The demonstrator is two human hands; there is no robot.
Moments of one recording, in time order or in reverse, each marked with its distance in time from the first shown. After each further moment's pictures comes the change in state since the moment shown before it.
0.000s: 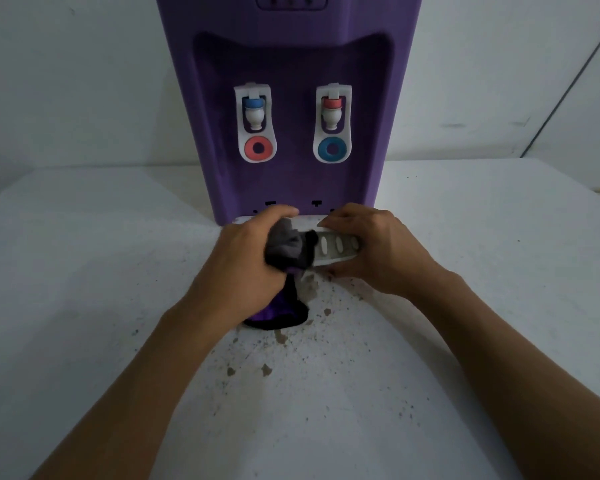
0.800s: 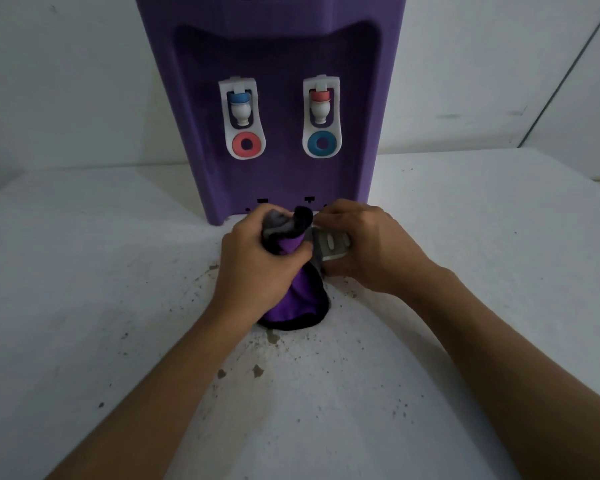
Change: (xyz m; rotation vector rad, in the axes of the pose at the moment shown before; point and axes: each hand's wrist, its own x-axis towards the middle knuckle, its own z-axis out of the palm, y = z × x) left_hand 0.004 0.014 0.036 -0.278 0.224 -0.136; right_hand -0.001 0.003 0.008 -0.013 0.022 -0.024
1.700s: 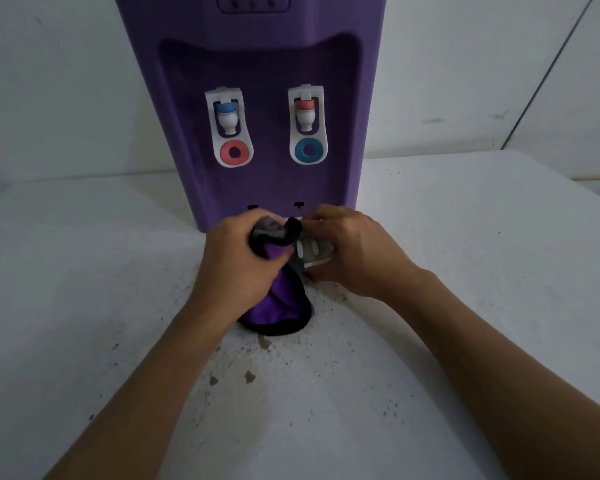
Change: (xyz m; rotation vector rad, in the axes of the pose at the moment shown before) left_hand 0.013 0.002 -0.015 0.111 -0.089 0.115; right_hand 0.001 -0.013 -0.004 -0.041 0.012 -0.017
